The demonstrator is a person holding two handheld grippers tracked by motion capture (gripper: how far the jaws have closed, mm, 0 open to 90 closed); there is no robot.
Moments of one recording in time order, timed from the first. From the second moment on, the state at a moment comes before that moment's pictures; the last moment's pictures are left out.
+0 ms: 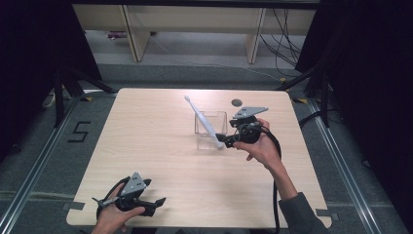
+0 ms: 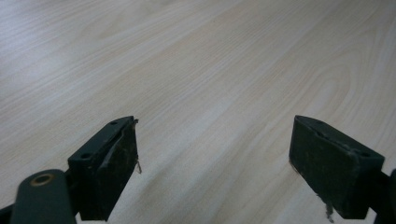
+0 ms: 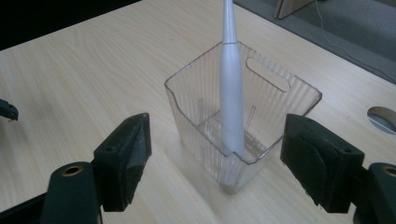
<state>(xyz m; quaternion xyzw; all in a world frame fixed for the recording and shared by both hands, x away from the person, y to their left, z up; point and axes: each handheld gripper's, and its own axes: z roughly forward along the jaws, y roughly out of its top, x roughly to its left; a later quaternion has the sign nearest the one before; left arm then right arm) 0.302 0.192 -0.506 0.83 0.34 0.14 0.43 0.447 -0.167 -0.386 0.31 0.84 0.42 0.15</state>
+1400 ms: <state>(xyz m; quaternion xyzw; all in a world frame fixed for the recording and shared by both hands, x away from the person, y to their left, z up) 0.301 0.192 -0.505 0.82 0.34 0.13 0.44 0.414 -0.183 -0.424 0.31 0.84 0.43 0.14</state>
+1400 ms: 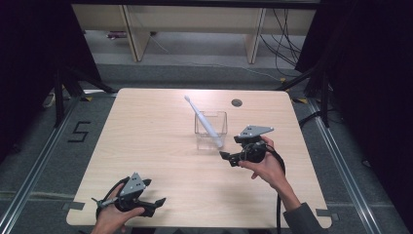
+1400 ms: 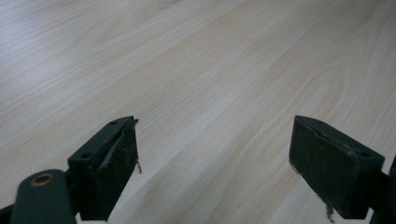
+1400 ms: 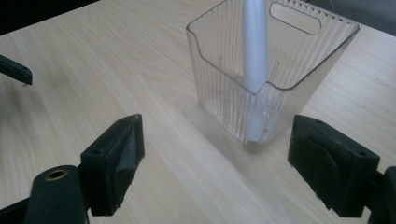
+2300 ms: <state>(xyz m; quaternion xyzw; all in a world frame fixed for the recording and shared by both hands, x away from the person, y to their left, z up) 0.300 0.193 -0.504 0.83 0.34 0.13 0.43 0.390 -0.192 -0.448 0.31 0.84 0.42 0.12</state>
